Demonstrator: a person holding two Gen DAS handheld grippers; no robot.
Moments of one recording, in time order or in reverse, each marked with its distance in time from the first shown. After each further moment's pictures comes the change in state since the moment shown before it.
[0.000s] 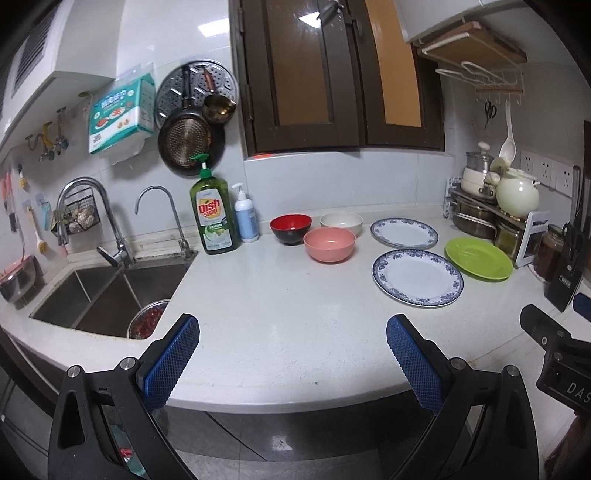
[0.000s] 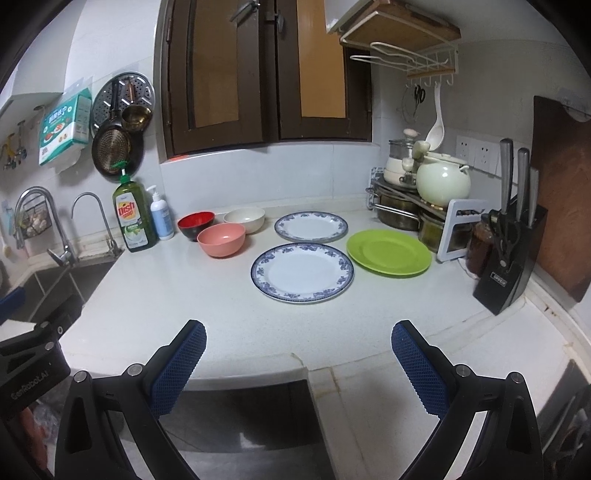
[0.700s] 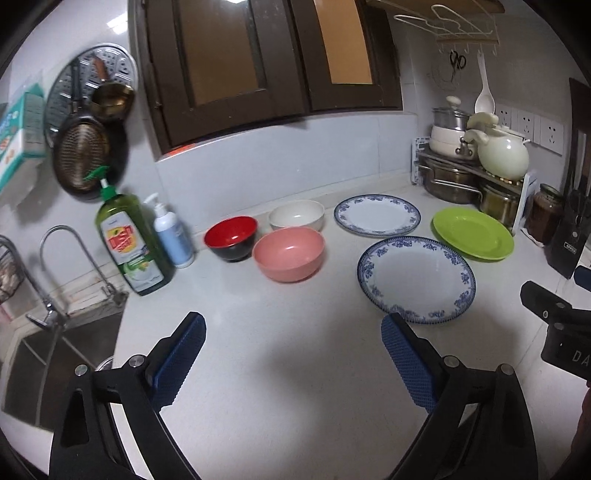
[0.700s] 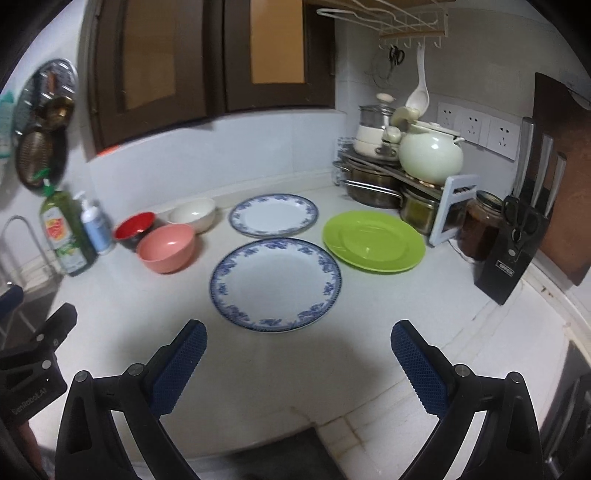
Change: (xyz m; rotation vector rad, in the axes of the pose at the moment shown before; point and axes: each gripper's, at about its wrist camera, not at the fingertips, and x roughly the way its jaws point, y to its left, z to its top) left arm 0.168 -0.012 0.065 0.207 0.082 -0.224; right arm 0.129 0.024 0.054 0.116 0.140 -0.230
